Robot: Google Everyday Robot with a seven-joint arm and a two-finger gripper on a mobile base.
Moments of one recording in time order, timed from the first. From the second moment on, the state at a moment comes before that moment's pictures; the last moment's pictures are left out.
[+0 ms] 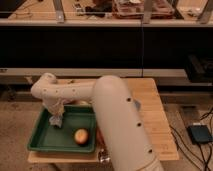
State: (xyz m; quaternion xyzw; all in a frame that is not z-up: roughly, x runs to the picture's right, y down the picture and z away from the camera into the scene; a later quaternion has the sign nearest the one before) arm -0.308 0.136 0.869 -0.23 -0.23 -0.61 0.72
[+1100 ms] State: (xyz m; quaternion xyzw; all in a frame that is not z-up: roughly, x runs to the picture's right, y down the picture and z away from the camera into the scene) arm -0.309 0.250 0.758 -0.20 -0.26 -0.65 0.69
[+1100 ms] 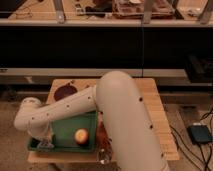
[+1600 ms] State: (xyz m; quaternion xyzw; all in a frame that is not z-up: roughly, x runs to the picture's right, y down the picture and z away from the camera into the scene) arm -0.229 0.233 0.776 -0.23 -0.25 -0.58 0.74
